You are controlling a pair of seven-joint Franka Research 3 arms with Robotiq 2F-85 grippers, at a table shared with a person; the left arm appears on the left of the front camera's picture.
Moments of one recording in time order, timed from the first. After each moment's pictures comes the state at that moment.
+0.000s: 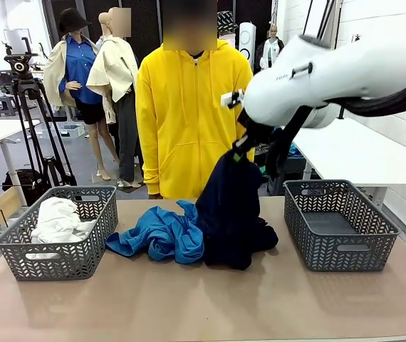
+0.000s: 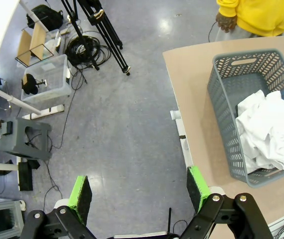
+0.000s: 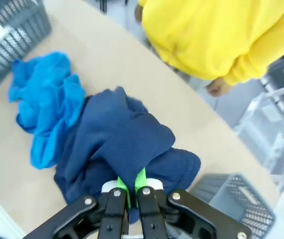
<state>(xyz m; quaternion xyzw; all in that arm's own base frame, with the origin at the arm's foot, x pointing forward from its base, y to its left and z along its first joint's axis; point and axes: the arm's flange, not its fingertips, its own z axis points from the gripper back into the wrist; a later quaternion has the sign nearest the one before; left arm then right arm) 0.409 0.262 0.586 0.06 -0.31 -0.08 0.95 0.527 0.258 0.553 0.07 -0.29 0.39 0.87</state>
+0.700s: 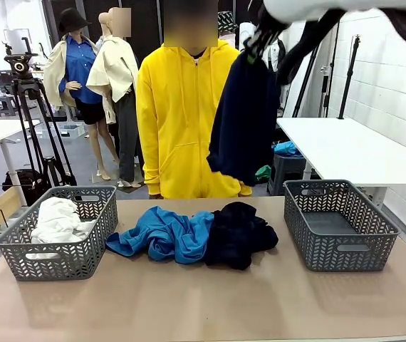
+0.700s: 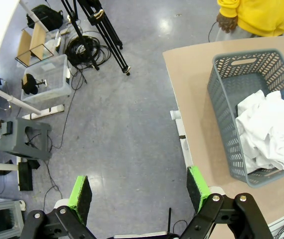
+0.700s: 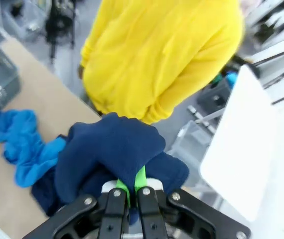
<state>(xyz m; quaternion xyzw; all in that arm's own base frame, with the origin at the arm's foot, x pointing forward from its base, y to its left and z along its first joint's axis) 0.409 0.262 0.586 0.06 -0.31 -0.08 0.95 0.489 0.247 0.782 -0.05 -0.41 0.37 0.83</state>
